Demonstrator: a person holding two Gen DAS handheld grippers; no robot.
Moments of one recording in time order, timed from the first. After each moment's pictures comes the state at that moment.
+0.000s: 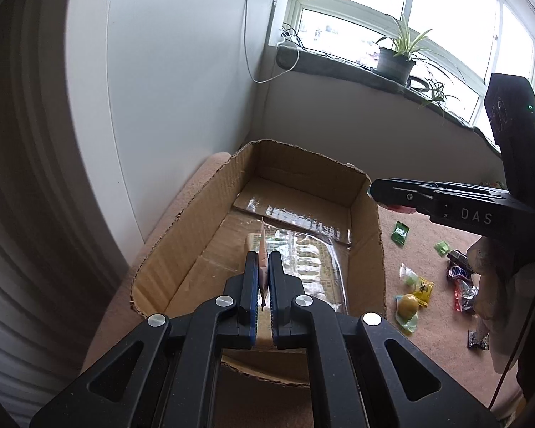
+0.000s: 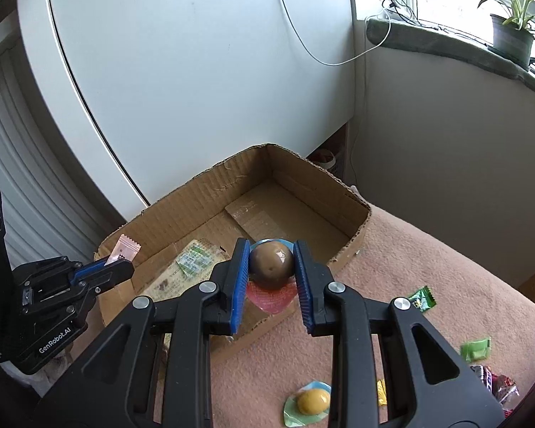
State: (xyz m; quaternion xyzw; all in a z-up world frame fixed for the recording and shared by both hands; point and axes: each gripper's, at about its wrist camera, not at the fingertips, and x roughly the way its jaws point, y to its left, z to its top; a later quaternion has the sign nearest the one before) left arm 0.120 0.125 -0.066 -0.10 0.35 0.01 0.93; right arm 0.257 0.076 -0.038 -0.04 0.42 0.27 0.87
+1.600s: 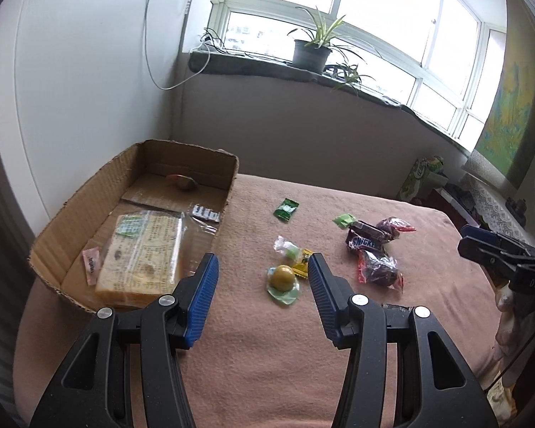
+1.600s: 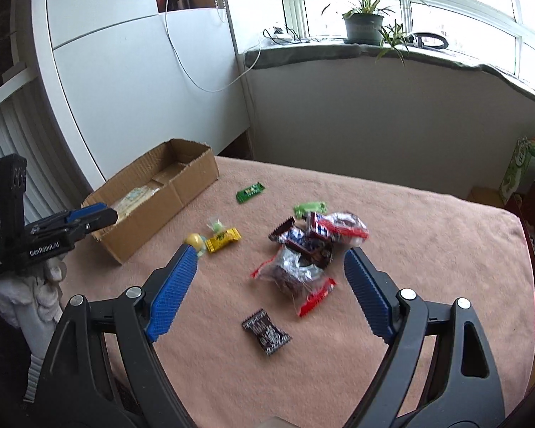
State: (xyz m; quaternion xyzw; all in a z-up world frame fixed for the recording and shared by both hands) left arm 0.081 0.017 -0.047 -0.07 0.33 -0.12 0.93; right arm 0.081 -0.144 -0.017 0.03 0.37 0.13 0.92
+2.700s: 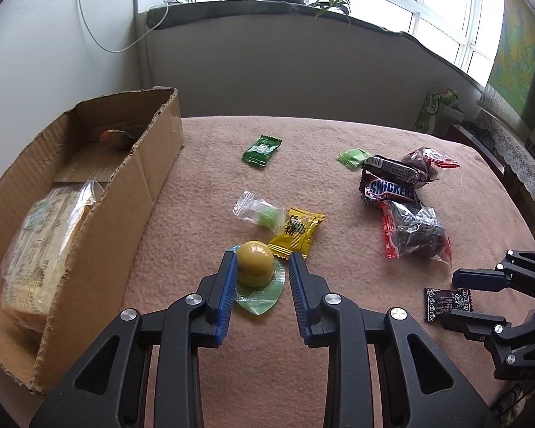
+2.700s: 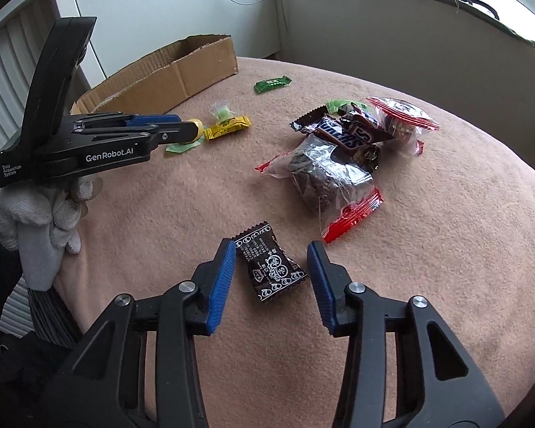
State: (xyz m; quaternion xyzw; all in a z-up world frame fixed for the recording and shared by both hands) left arm 0.142 -0.050 -0.120 0.01 0.41 -0.11 0.90; right arm 0.091 -0.124 -0.114 -0.04 0.46 0.19 0.86
